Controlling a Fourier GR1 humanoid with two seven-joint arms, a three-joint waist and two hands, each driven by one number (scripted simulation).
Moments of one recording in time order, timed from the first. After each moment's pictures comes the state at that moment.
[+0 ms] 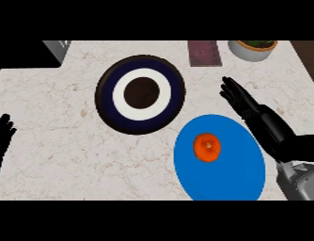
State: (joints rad) left arm 0.08 0.56 -0.03 -1.36 0.29 0.17 -0.12; right arm -0.24 -0.44 0.32 -1.65 -0.36 0.05 0.01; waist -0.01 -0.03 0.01
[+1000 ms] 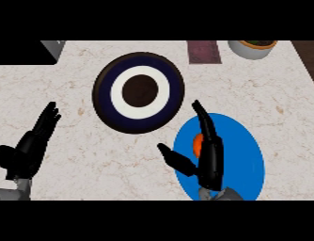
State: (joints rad) left arm -0.04 0.41 -0.14 -1.35 0.25 0.11 -0.15; right arm -0.16 -0.04 0.58 -1.43 0.43 -0.91 0.09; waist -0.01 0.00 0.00
